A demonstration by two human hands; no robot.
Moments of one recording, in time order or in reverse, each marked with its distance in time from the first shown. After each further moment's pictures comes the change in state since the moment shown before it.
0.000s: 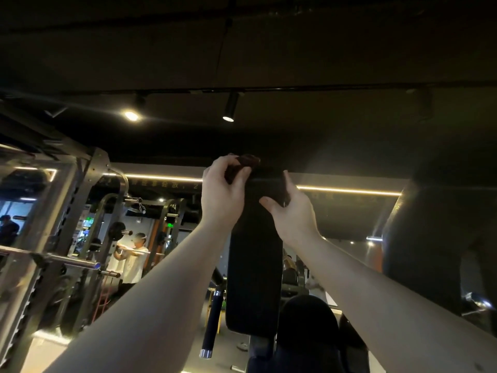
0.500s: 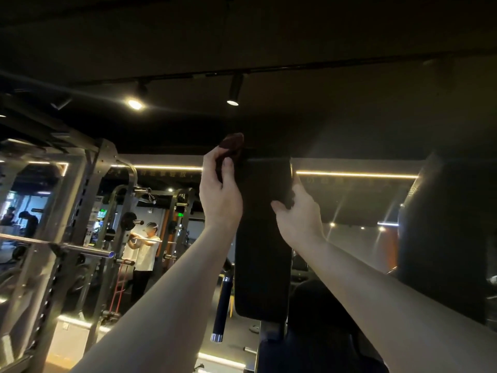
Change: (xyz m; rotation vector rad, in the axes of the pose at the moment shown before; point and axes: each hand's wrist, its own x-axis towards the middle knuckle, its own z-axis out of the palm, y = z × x) left_hand -0.033 -0.015 0.003 -0.186 0.142 -0.078; right_hand -0.017 0.029 0.017 -0.030 0.010 0.071
